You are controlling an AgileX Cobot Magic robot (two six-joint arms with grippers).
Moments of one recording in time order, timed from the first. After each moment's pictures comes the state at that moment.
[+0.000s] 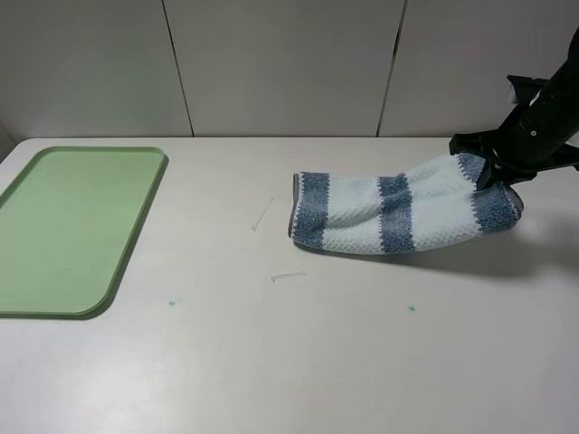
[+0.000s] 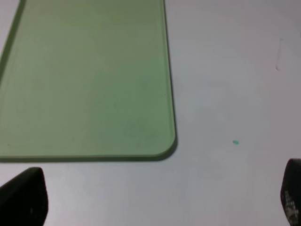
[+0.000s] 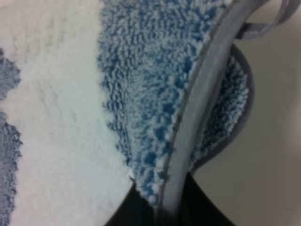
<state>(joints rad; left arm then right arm) -0.08 -0.01 -0.50 0.04 1.05 -0.11 0.04 1.77 -1.14 0.06 0.68 0.15</state>
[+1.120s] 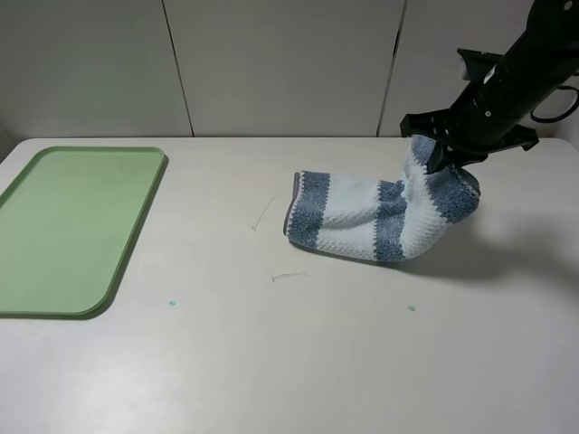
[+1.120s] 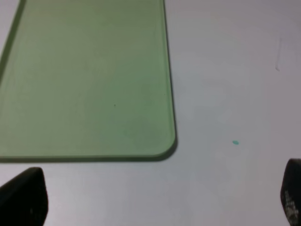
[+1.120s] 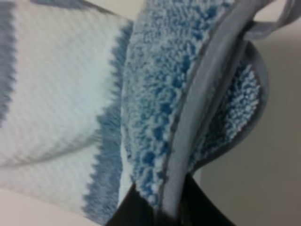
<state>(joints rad) -0.08 -0.01 -0.50 0.04 1.05 -0.11 0.24 1.73 -1.19 0.13 0.69 0.16</state>
